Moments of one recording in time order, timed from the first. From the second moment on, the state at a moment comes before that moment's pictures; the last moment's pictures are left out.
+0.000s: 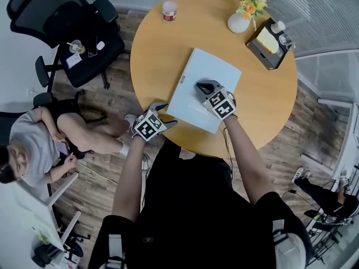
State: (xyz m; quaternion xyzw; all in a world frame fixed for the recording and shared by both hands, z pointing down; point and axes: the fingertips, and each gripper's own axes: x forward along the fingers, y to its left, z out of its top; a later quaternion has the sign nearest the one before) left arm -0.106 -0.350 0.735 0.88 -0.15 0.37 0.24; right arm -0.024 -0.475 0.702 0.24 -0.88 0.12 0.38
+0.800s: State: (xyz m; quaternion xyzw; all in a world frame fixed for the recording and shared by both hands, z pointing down) left arm -0.132 -0.366 0.632 0.91 -0.25 0.27 0.17; right arm 0.034 -0.414 0.618 0.33 -0.89 0.10 0.29
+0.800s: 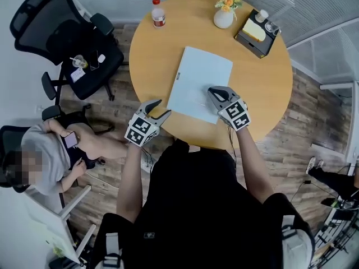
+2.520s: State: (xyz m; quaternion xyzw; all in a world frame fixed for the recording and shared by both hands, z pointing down) left arm -0.116 -0.373 0.555 0.93 -0.25 0.15 0.21; right arm 0.079 -0.343 0.593 0.39 -0.88 0.12 0.25
